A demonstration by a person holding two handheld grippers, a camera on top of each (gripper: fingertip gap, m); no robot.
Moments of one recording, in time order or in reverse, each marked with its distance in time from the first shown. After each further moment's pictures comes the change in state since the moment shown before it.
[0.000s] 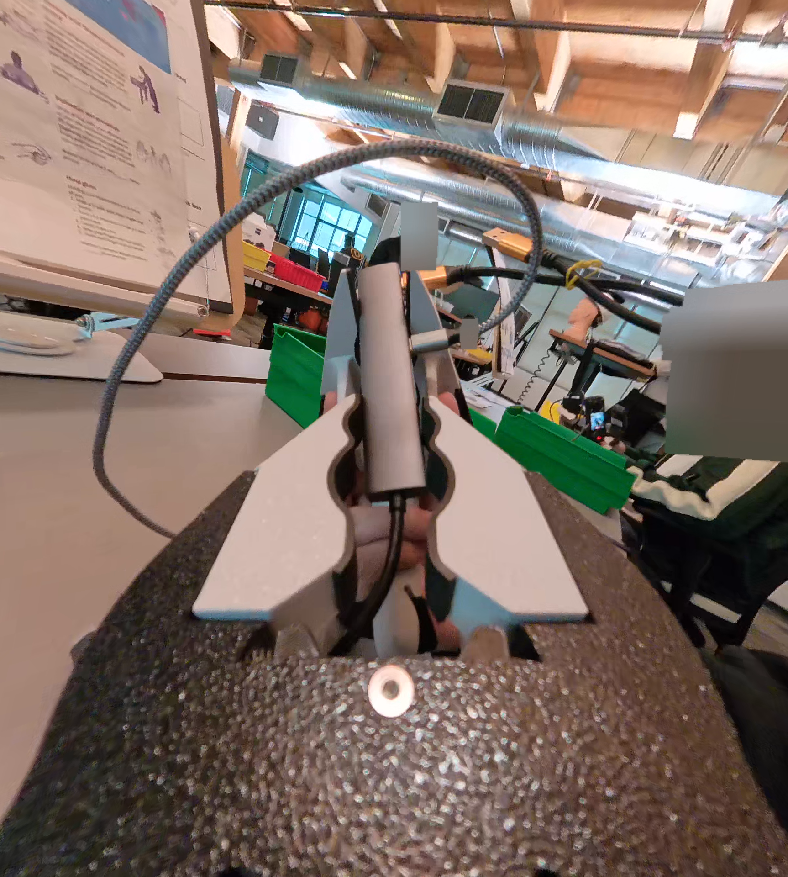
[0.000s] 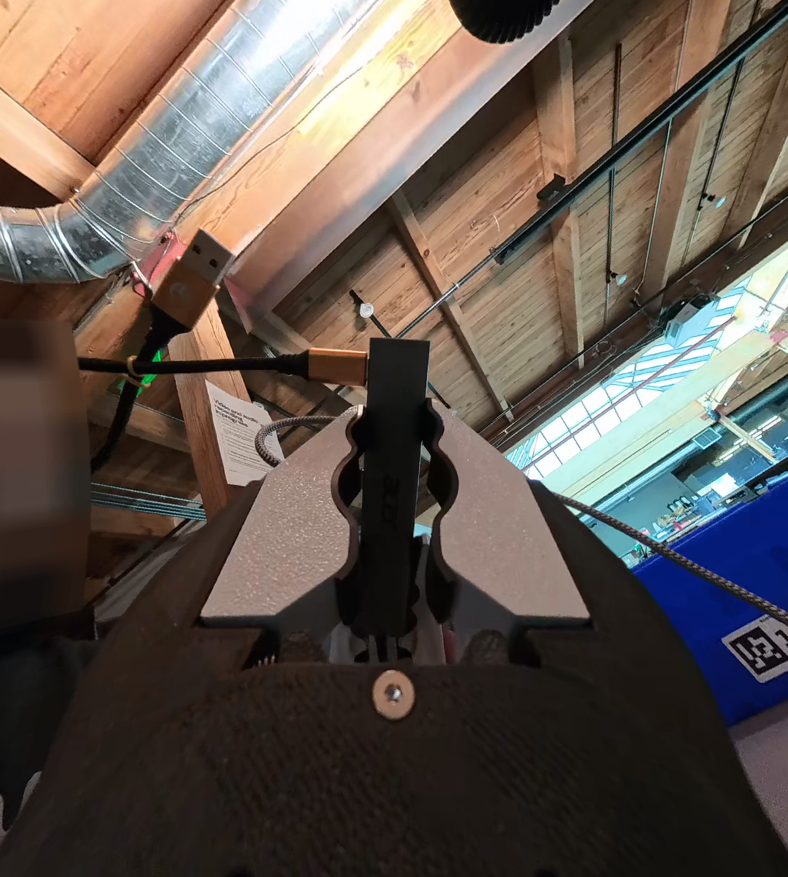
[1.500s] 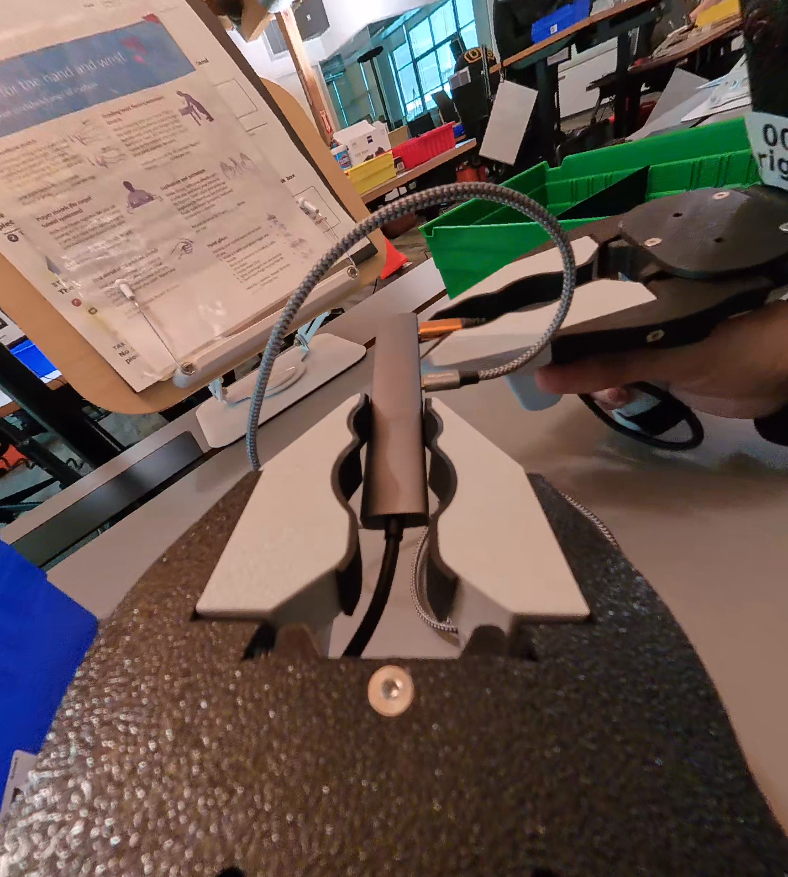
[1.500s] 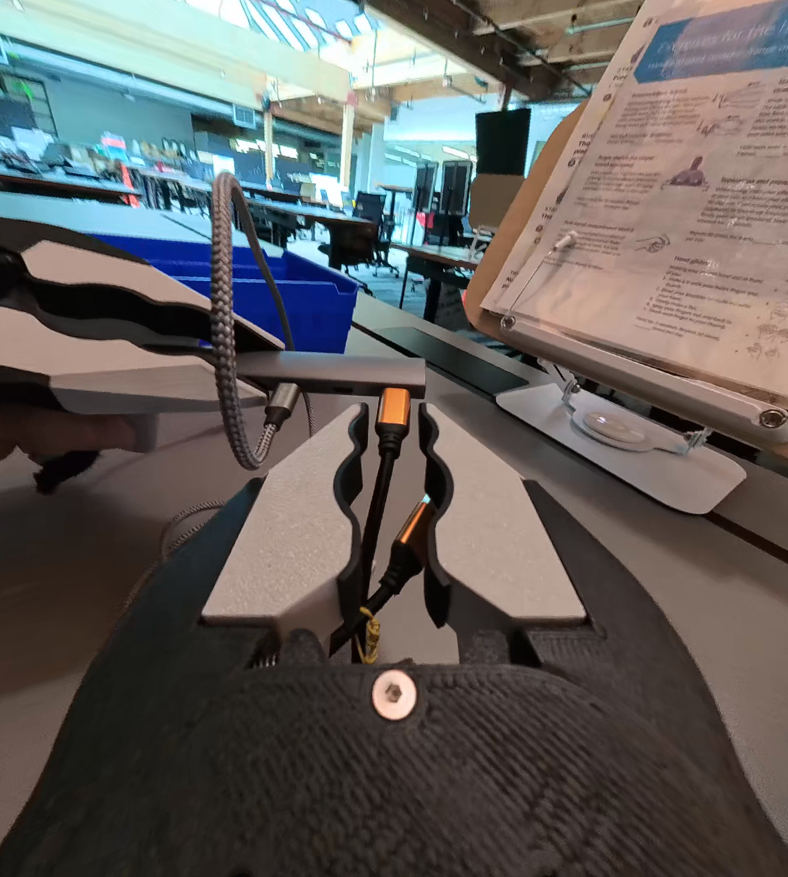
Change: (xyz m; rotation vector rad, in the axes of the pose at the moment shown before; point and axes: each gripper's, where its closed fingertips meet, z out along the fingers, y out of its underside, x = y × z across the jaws) left arm -0.084 0.022 0.016 -0.299 -0.269 0.770; right arm 0.090 -0.021 -0.073 -0.804 0.708 -1.183
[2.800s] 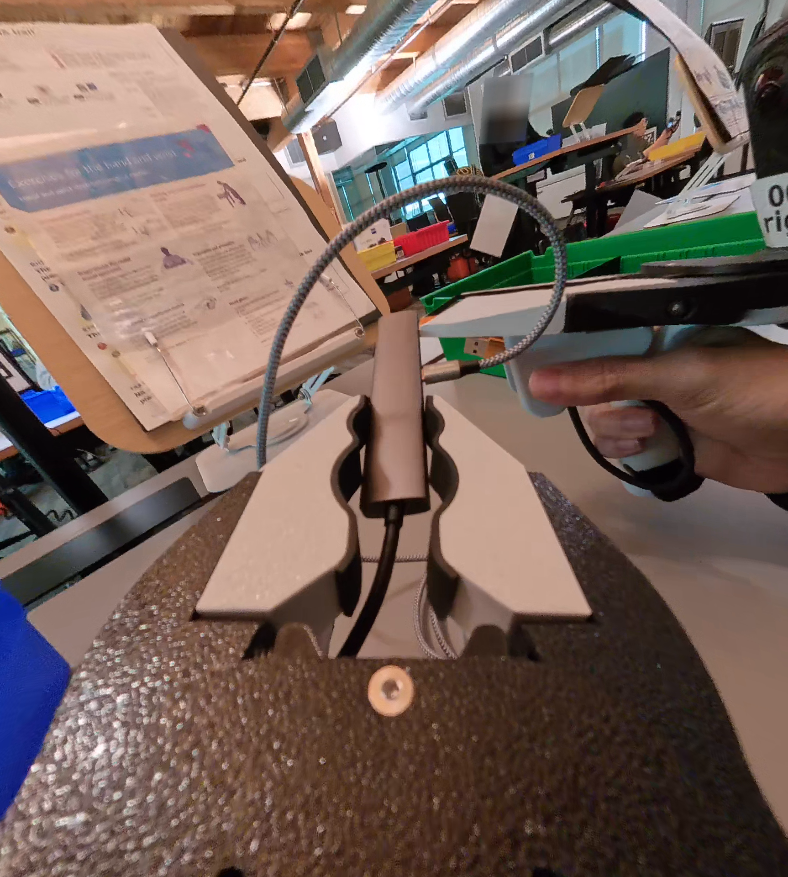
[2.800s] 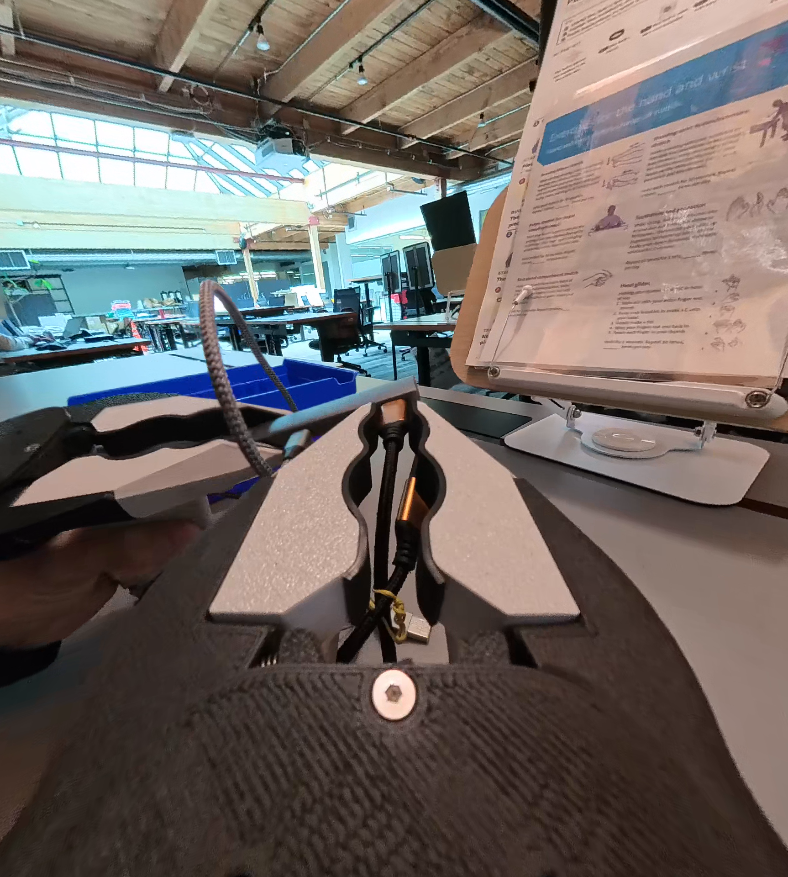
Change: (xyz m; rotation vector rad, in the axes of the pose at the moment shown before) left arm -0.006 -0.016 -0.006 0.175 0.000 -0.038; right arm 0.000 -0.038 -0.011 0.177 0.092 0.222
